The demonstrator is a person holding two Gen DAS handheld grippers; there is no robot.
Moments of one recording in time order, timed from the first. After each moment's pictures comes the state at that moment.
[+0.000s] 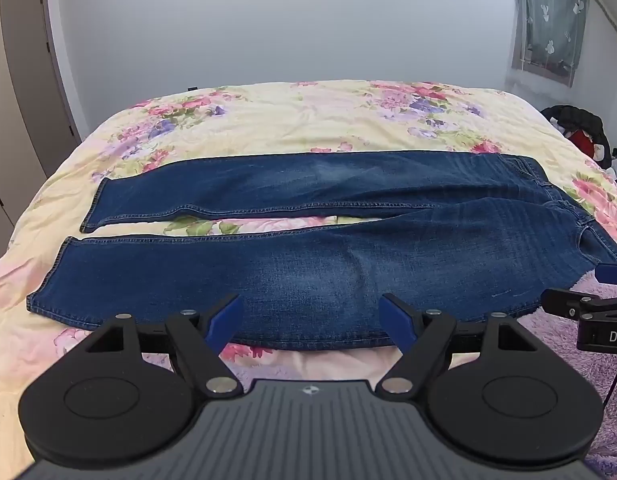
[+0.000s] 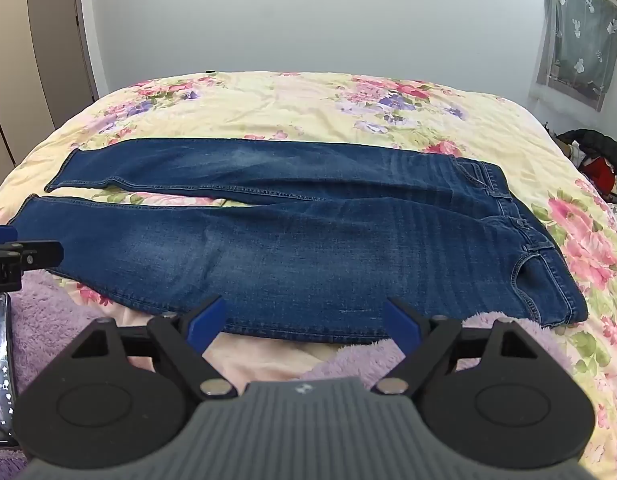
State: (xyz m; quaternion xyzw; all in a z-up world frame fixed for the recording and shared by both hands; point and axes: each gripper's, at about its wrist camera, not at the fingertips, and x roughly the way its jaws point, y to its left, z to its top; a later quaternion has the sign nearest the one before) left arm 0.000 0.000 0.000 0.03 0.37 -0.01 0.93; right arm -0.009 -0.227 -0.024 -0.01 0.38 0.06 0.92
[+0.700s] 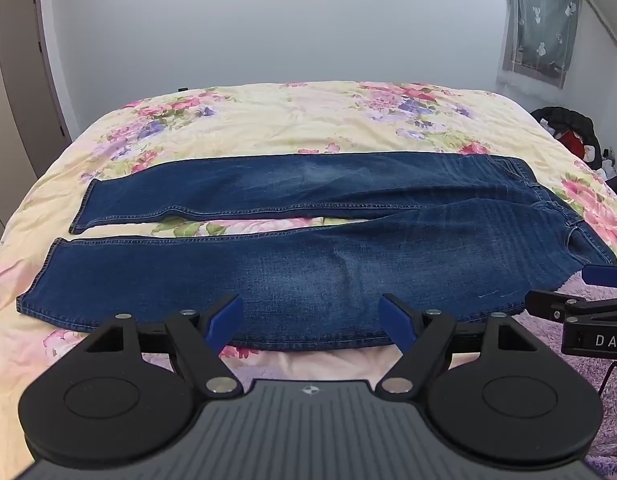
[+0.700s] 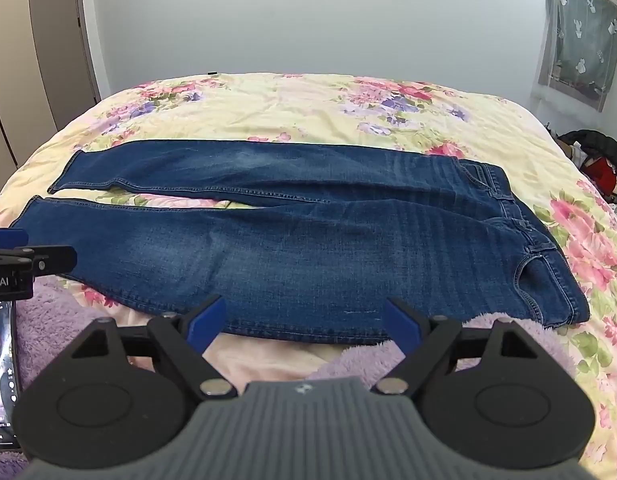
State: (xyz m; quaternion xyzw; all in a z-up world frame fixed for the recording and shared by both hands) left arm -0.002 -0.008 -0.001 0.02 0.37 -0.03 0.93; right arm -0.010 -0.224 -0.019 -0.01 0.38 0.06 0.92
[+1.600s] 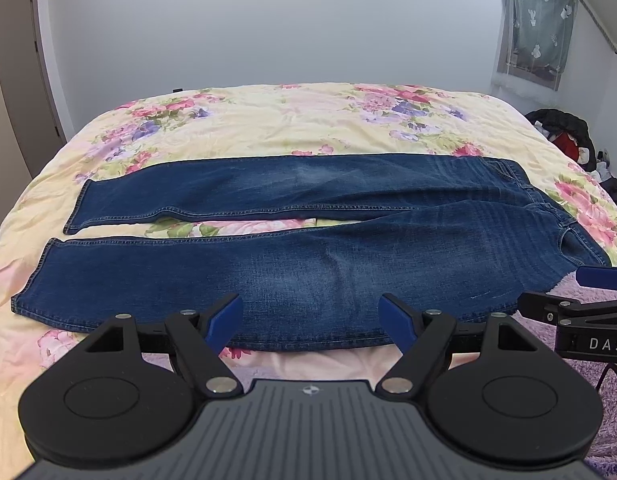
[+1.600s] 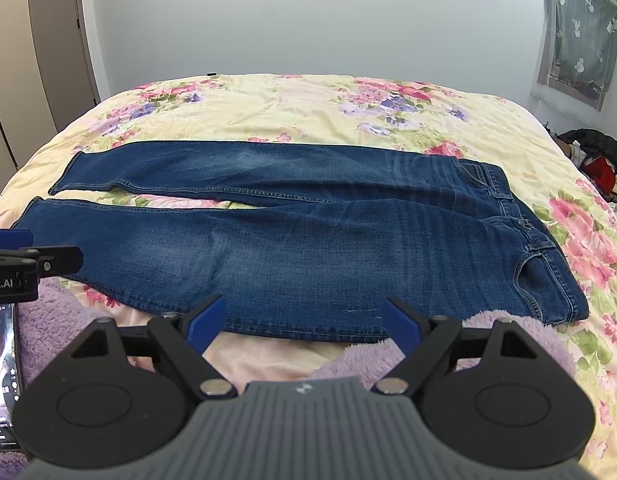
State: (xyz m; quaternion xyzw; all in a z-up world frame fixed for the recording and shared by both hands) left arm -0.005 -0.015 -0.001 0.02 0.37 -0.03 0.93; right arm -0.013 -0.225 -0.018 -0.01 0.38 0.06 0.92
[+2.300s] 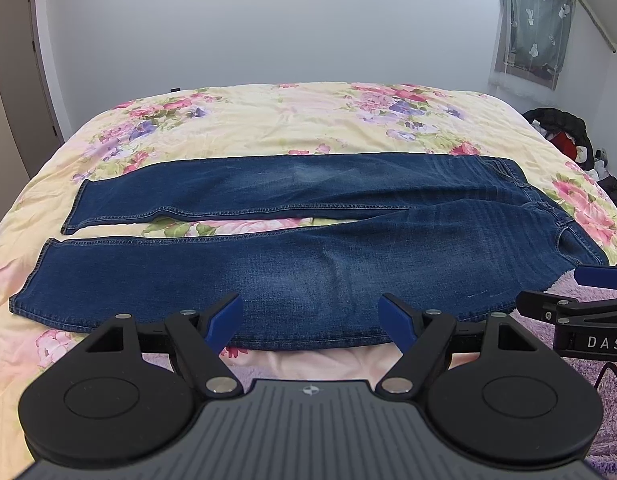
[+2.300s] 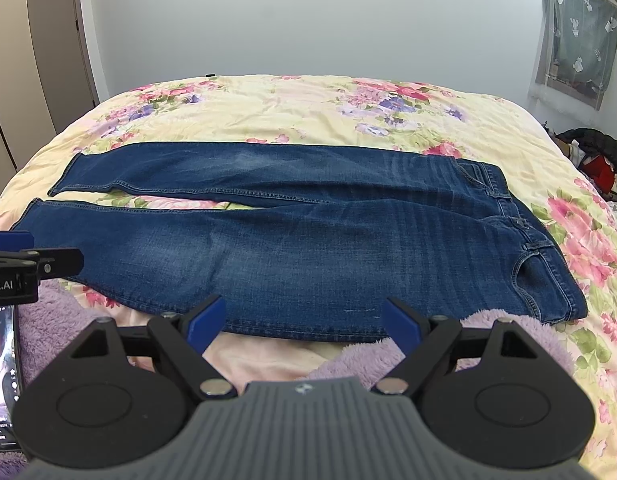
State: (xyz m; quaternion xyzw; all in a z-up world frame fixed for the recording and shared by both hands) left arm -0.005 -0.015 0.000 0.02 0.37 -0.03 0.93; right arm -0.014 -0.226 -0.015 -0.01 0.38 0.06 0.92
